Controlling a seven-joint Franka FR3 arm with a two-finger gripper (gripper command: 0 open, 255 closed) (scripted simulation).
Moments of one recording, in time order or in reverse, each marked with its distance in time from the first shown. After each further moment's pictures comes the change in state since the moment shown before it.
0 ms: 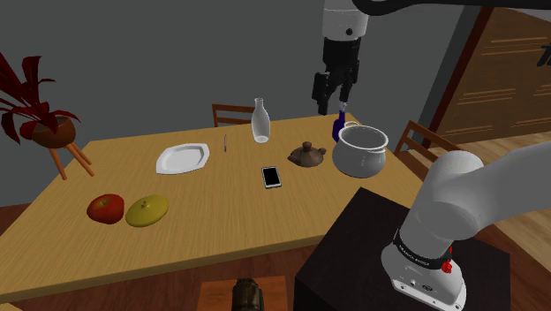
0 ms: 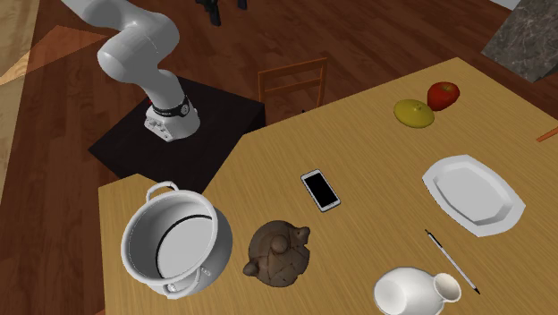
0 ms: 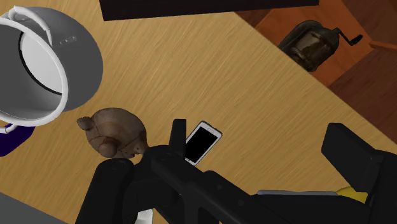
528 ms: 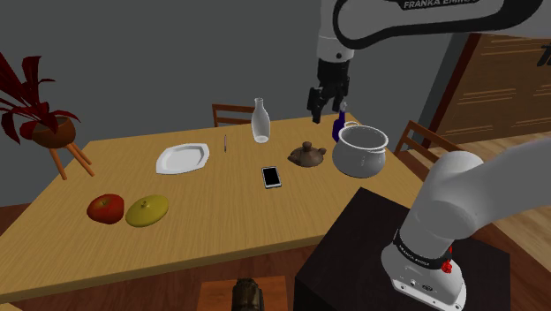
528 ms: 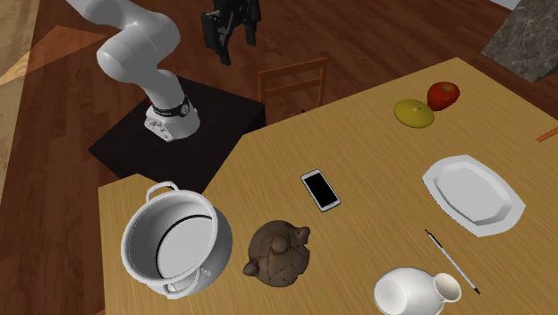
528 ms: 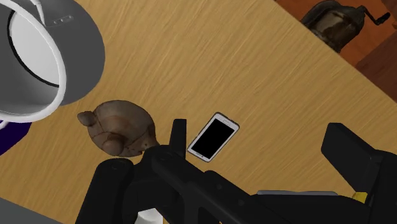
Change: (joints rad) arm -0.033 0.062 -0.073 -0.112 -0.038 0.200 -0.058
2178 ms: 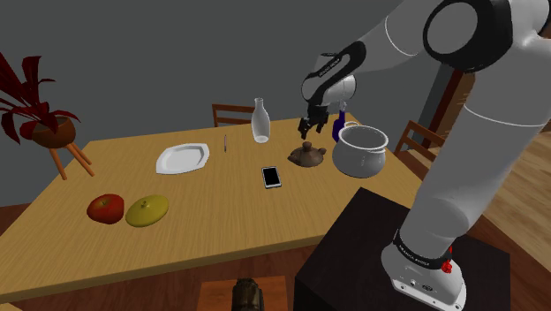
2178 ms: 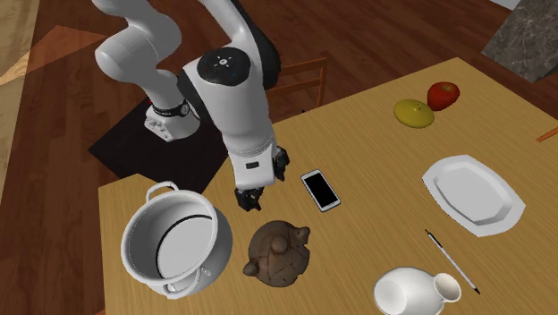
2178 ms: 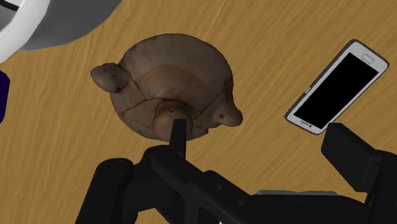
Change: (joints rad) arm -0.079 0.722 -0.311 0.064 0.139 0.750 -0.375
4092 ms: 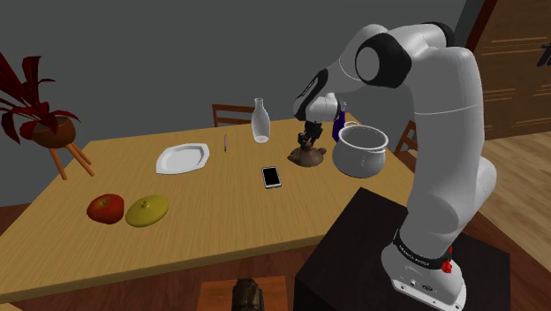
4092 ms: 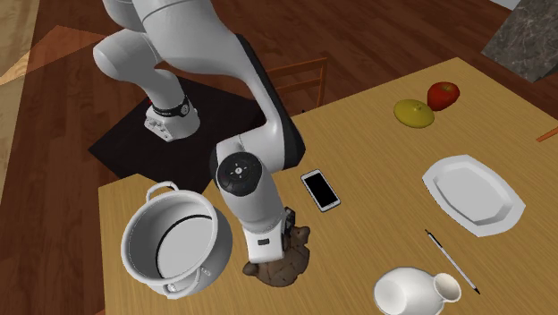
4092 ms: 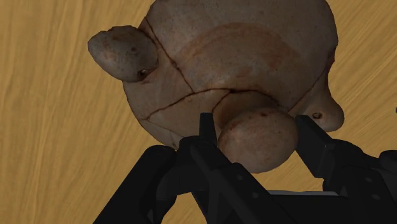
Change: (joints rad) arm -0.131 0.439 0.066 0.249 0.318 0.176 -0.279
